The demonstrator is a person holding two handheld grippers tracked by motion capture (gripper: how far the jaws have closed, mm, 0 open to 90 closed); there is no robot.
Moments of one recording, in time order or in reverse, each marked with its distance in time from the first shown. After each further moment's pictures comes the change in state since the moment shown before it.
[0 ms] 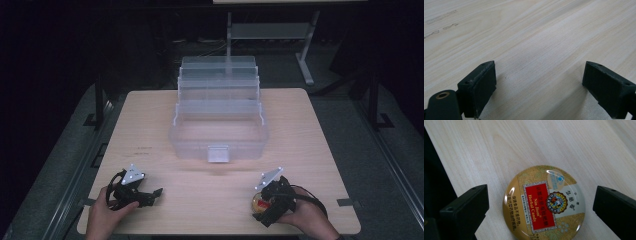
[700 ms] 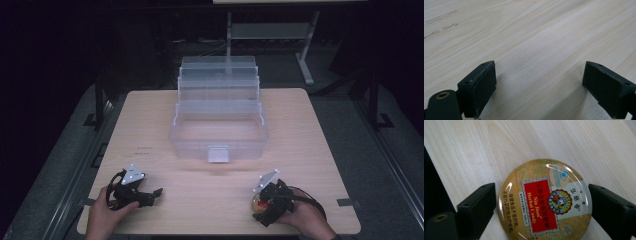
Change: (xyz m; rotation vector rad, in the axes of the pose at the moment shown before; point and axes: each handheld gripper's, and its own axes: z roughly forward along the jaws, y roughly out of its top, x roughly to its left) left arm 0.000 0.000 0.000 0.000 0.000 0.000; right arm 0.001 -0.002 0.009 0.033 -0.004 -0.008
